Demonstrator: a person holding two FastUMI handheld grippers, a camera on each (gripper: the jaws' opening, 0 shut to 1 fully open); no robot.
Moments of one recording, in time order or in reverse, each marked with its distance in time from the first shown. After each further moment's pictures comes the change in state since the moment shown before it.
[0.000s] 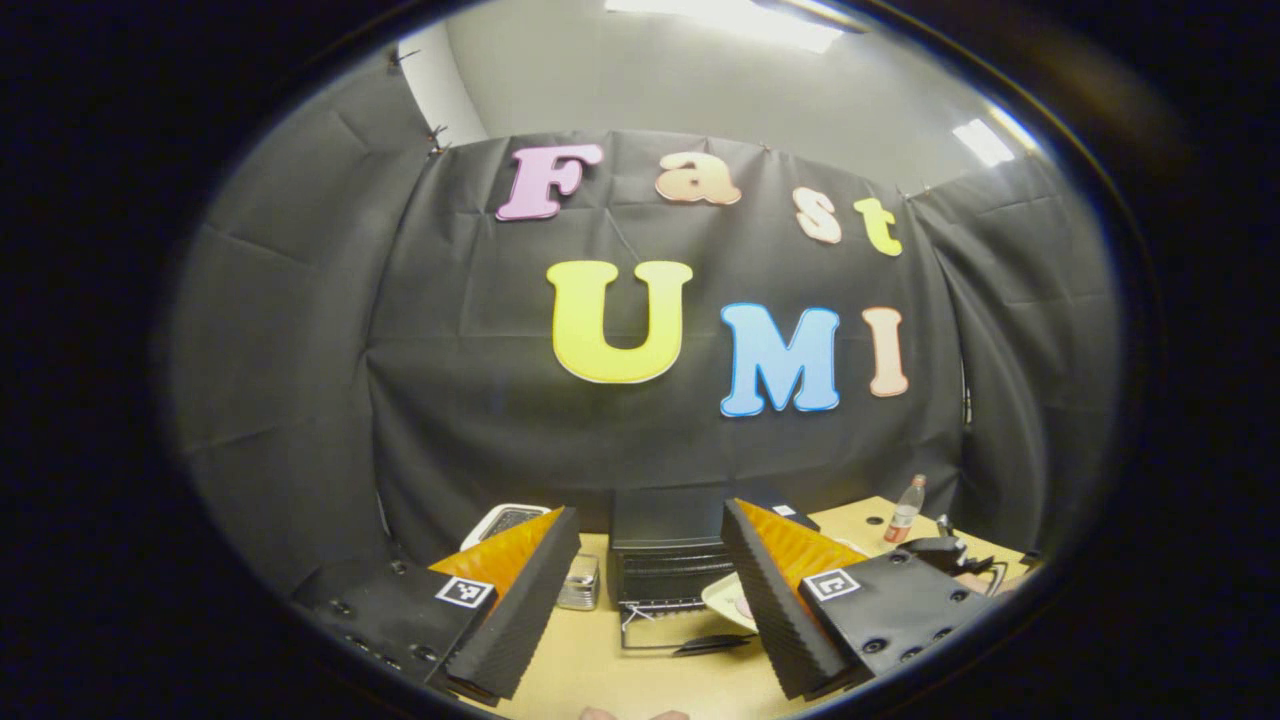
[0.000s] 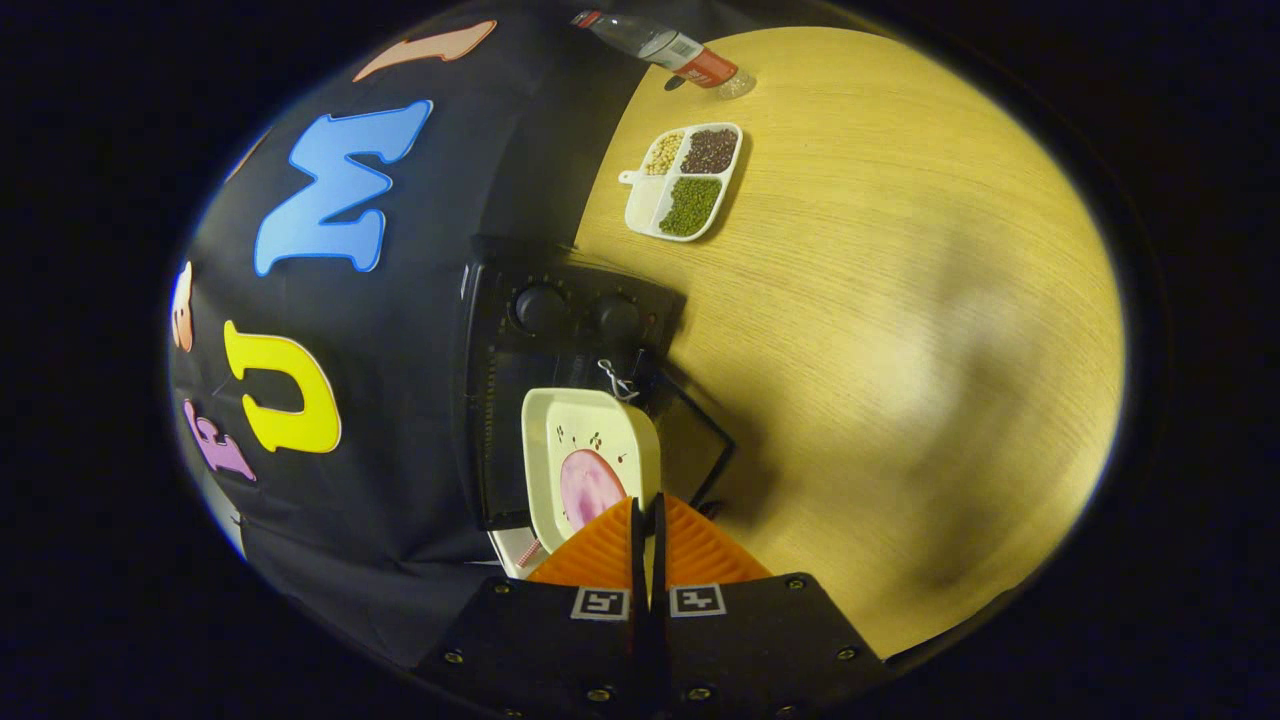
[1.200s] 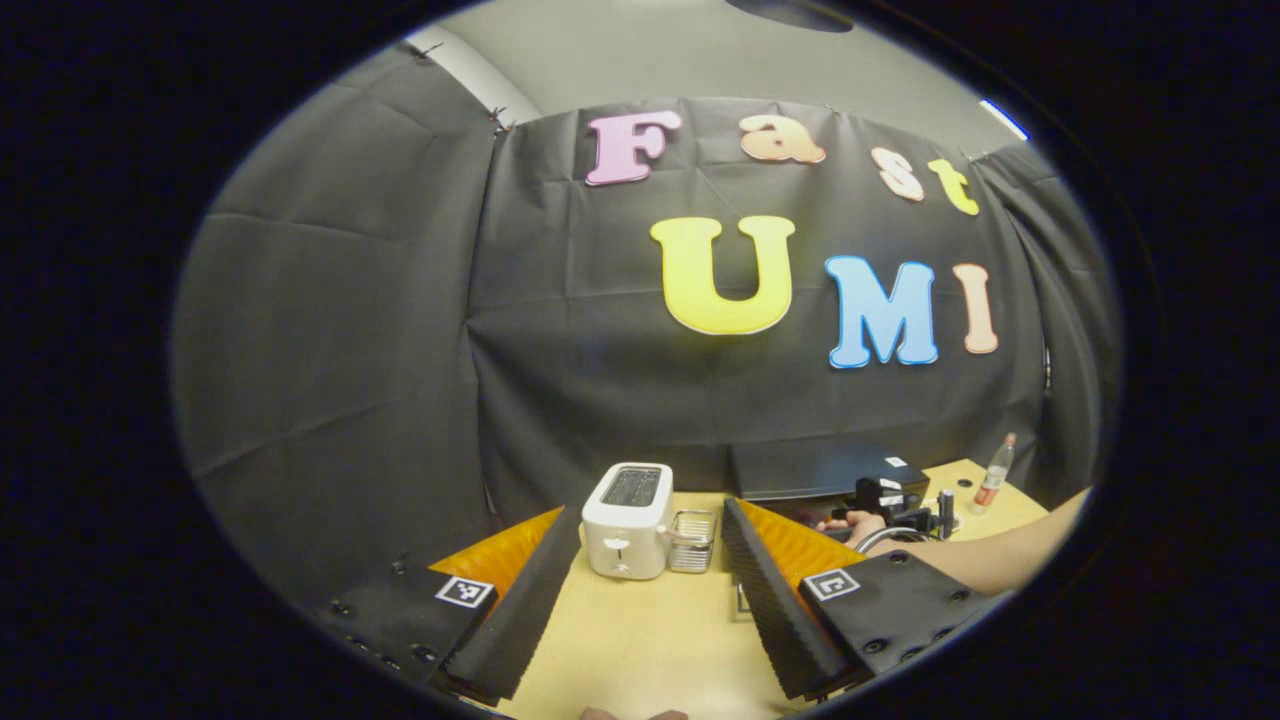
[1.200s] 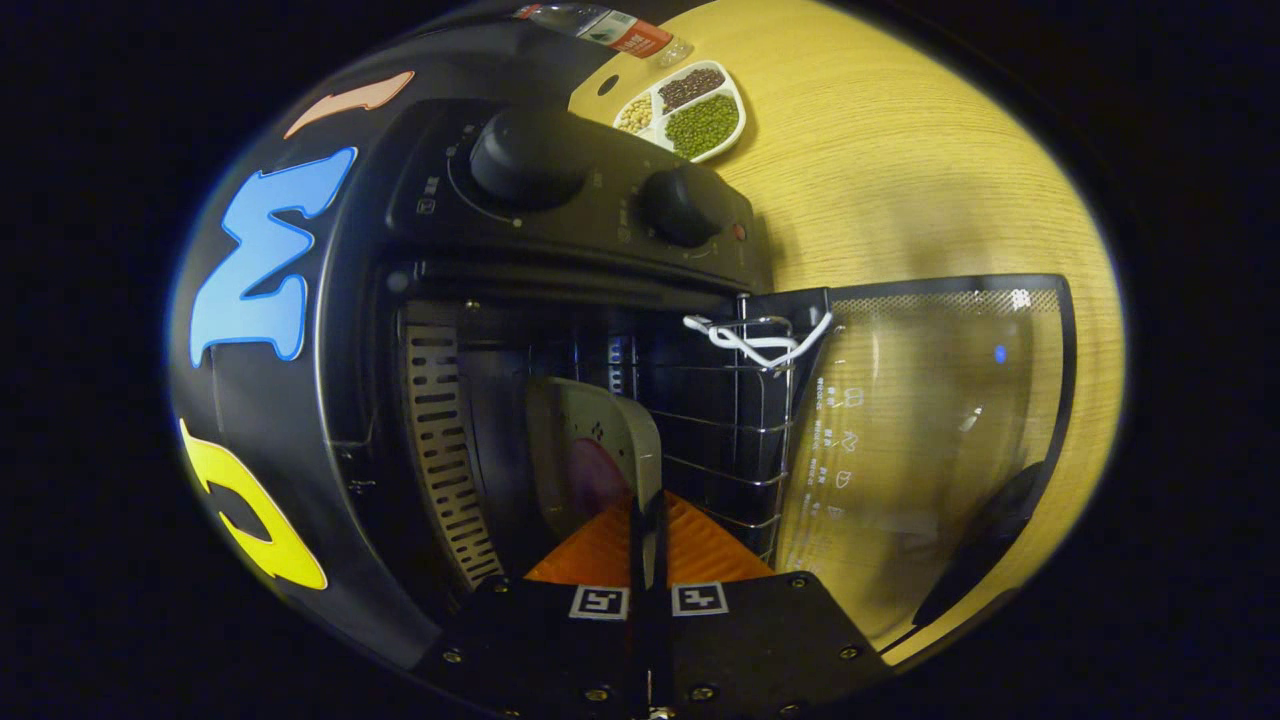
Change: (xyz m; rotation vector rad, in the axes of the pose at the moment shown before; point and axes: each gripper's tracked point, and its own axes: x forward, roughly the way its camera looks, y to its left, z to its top) left arm -0.025 0.111 -0.048 0.030 0.135 0.231; right arm 0.181 0.087 0.010 0.315 -0.308 0.002
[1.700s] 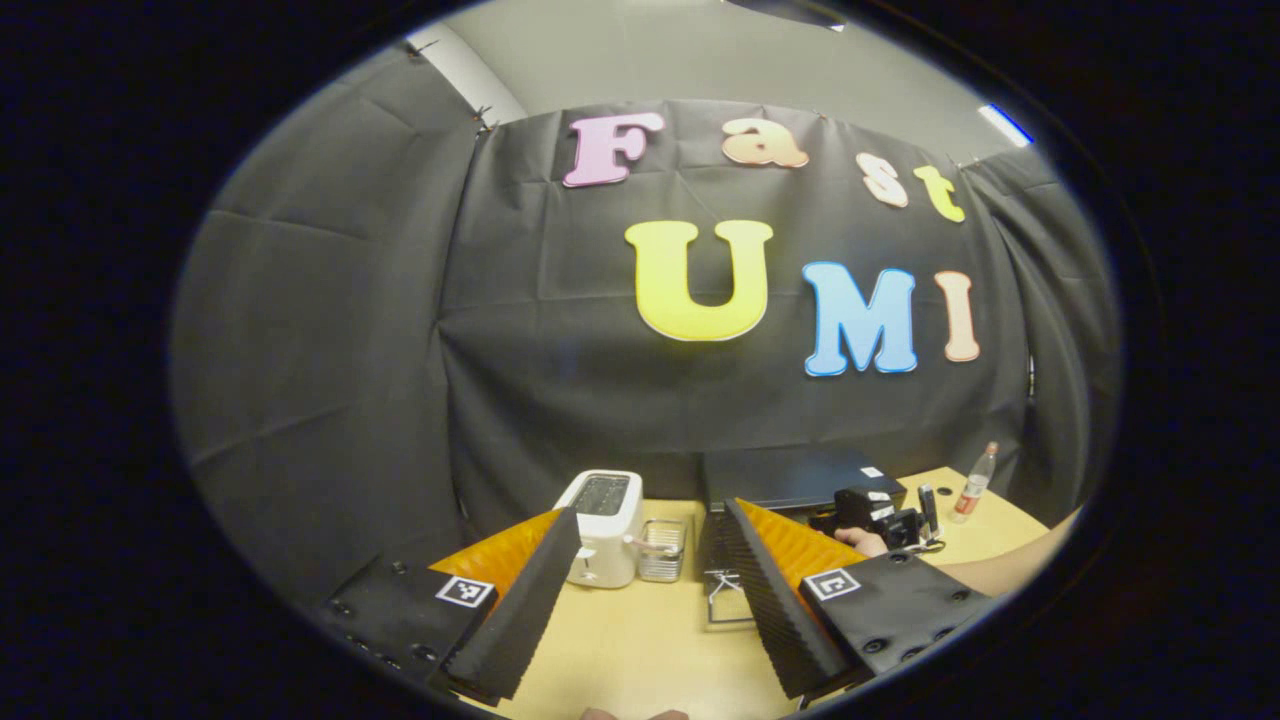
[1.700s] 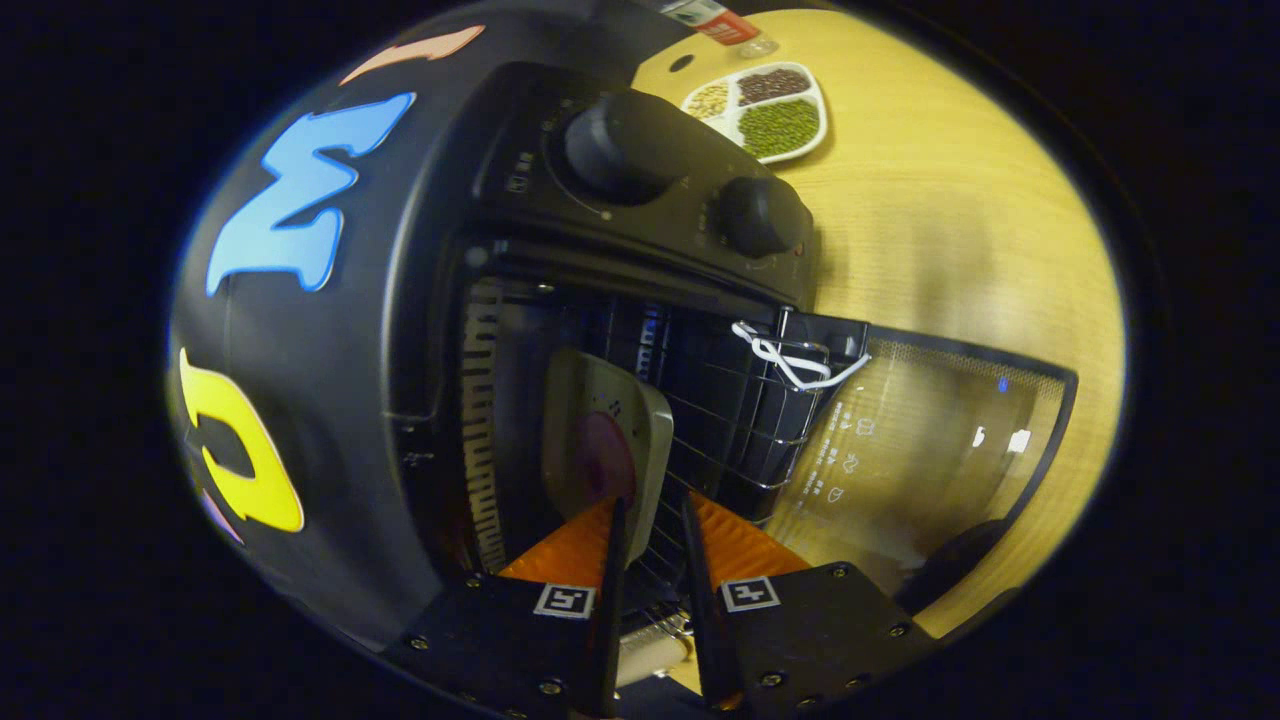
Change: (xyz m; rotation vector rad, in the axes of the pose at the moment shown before) left arm 0.012 -0.044 0.009 -0.020 -0.034 -0.088; right arm -0.036 -0.006 0.002 -0.254 0.137 0.022
